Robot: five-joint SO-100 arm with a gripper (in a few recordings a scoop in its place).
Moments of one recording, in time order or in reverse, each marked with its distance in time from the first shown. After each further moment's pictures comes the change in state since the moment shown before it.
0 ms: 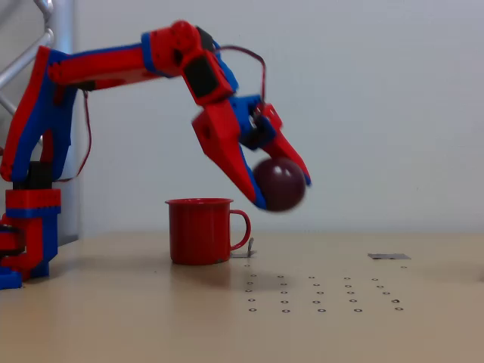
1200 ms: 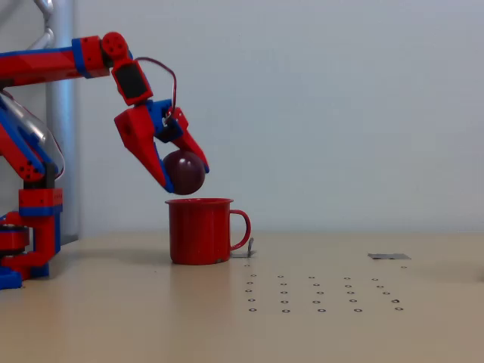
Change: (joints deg) arm -25.7 52.7 53.3 5.0 14.4
